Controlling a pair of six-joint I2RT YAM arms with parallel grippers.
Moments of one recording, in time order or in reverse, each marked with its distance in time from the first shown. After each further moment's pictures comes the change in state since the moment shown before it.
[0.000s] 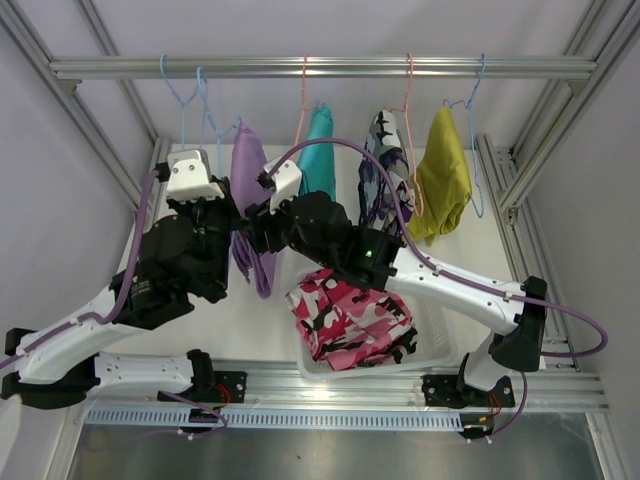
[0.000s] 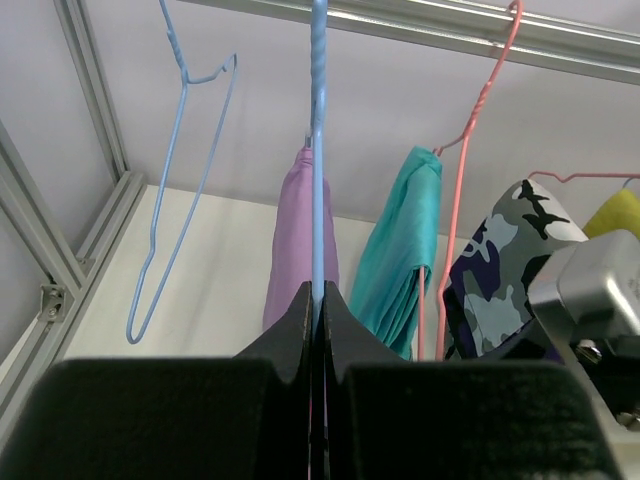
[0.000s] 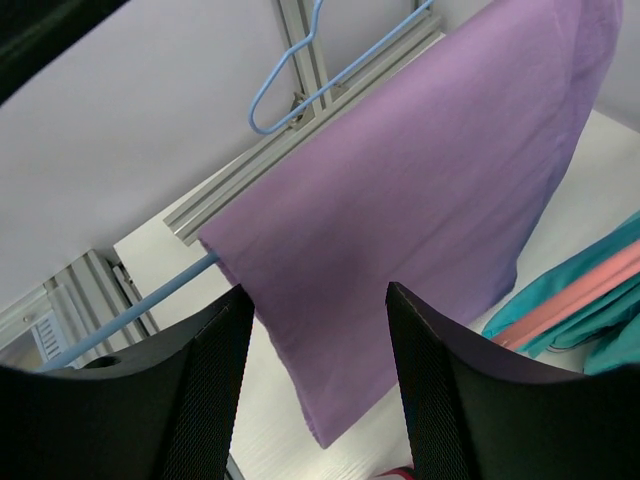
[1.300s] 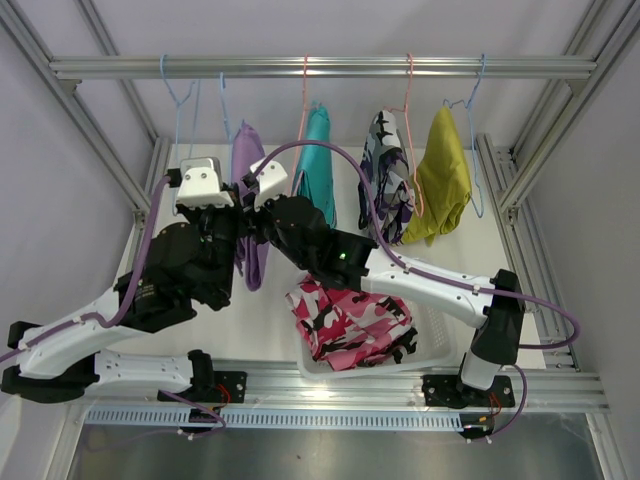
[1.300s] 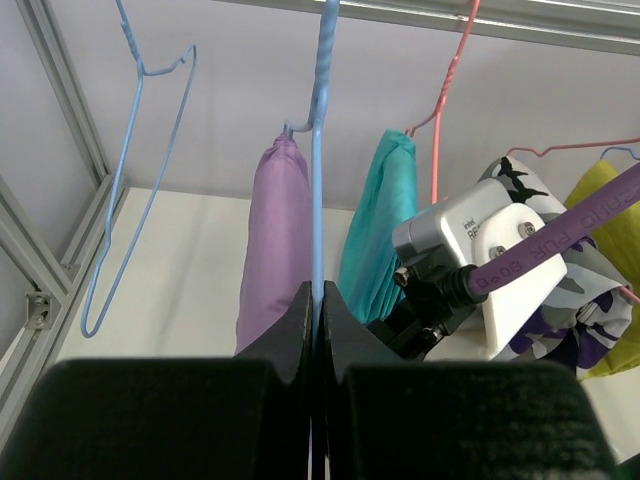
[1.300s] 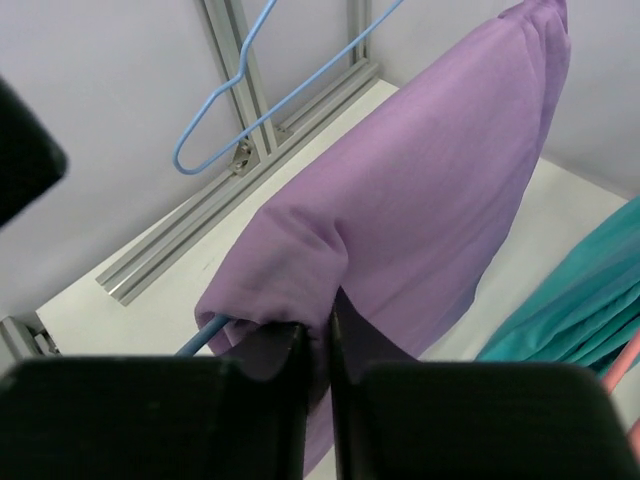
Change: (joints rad) left arm -0.071 0.000 -0.018 0.005 -0.005 0.023; right arm 0.005 0.116 0.019 0.177 0.154 -0.092
